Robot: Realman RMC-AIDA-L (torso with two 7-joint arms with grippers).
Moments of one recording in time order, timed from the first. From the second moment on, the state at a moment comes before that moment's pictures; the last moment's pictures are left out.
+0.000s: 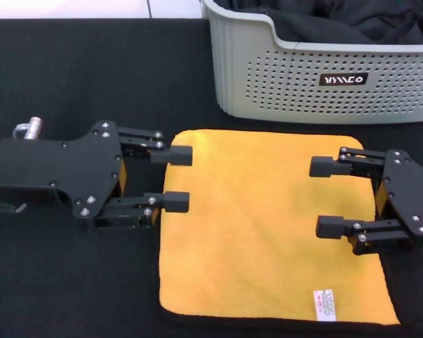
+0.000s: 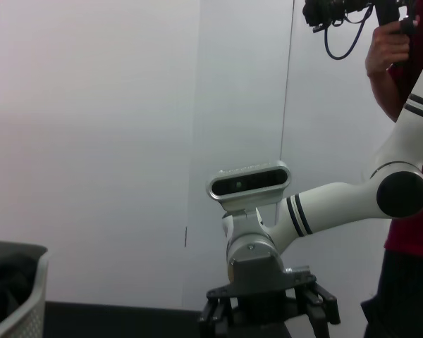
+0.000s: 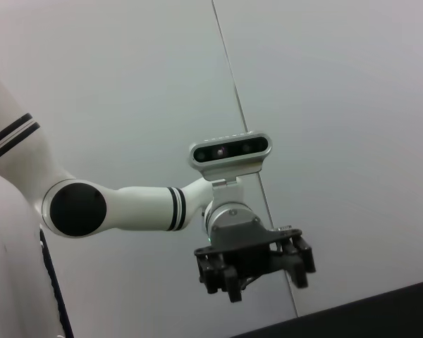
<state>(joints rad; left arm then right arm) -0.42 -2.00 0.89 0.81 1.66 2.03 -1.28 0.36 2.00 -1.26 -0.83 1.77 1.80 -1.76</state>
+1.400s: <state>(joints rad) -0.37 -2.00 0.88 0.78 1.66 2.03 -1.30 0.39 2.01 -1.30 -0.76 1.78 1.80 -1.80</state>
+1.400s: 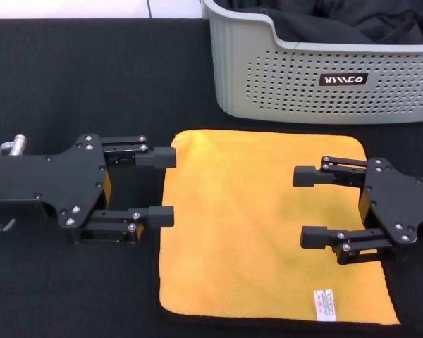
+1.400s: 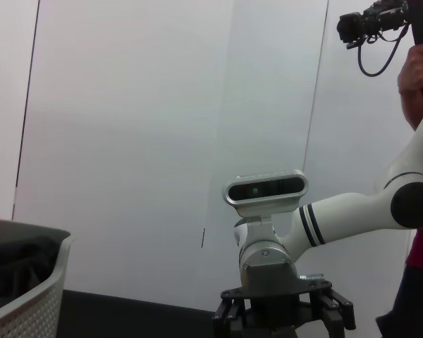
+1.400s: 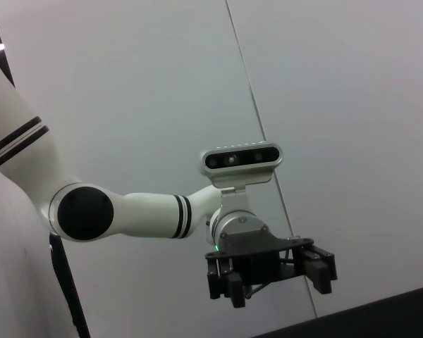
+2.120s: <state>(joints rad) -0.40 -1.98 0.85 0.71 1.68 2.03 -1.21 0.41 1.99 -1.29 -0.71 1.74 1.80 -1.84</state>
